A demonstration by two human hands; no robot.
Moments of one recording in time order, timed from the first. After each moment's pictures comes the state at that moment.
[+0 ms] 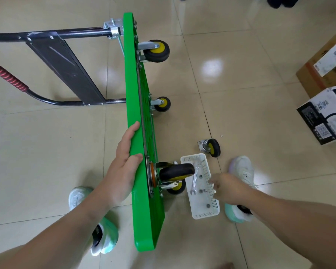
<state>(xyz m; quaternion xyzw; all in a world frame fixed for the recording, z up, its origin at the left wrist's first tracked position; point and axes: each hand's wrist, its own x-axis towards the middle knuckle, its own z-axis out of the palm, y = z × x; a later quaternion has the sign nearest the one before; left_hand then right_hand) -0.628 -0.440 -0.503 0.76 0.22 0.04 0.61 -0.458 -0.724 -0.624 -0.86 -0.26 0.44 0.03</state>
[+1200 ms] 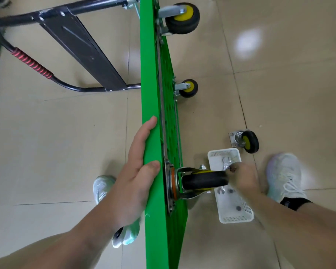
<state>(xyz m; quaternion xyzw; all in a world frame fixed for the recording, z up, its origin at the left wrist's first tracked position) -0.627 -0.443 -0.506 0.74 0.22 0.04 0.63 -0.449 -0.662 -0.725 -0.91 -0.03 0.34 0.22</state>
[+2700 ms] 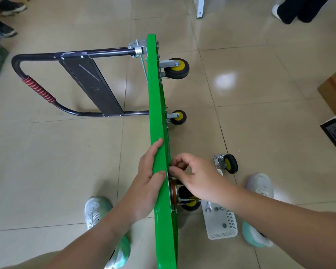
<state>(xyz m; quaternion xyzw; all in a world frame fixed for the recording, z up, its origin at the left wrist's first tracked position) -0.626 -0.443 -0.498 0.77 0.22 0.01 0.59 -0.495 -0.575 -0.502 -0.79 -0.35 0.32 0.38</state>
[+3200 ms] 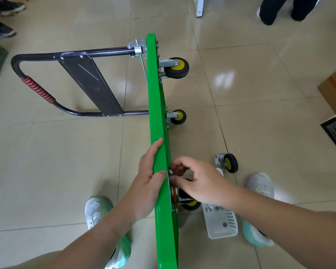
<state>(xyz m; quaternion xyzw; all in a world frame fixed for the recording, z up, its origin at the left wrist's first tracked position) -0.625 -0.443 -0.497 0.78 0.22 0.02 0.59 -0.496 -0.584 -0.503 -0.76 -0.39 0.32 0.40</state>
